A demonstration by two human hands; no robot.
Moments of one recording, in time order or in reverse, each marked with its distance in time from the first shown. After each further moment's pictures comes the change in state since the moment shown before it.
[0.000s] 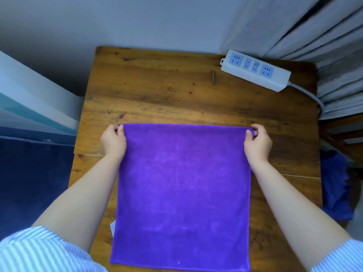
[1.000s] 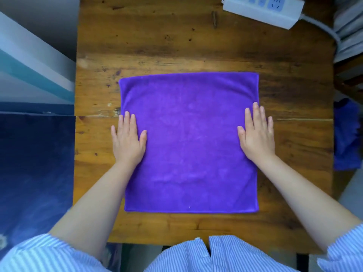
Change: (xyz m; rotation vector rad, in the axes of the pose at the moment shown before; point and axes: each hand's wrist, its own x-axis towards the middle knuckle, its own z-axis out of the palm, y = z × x) left_hand -0.089 -0.083 0.012 0.496 -0.203 0.450; right_hand -0.094 0.067 -0.005 -0.531 -0.320 -0.372
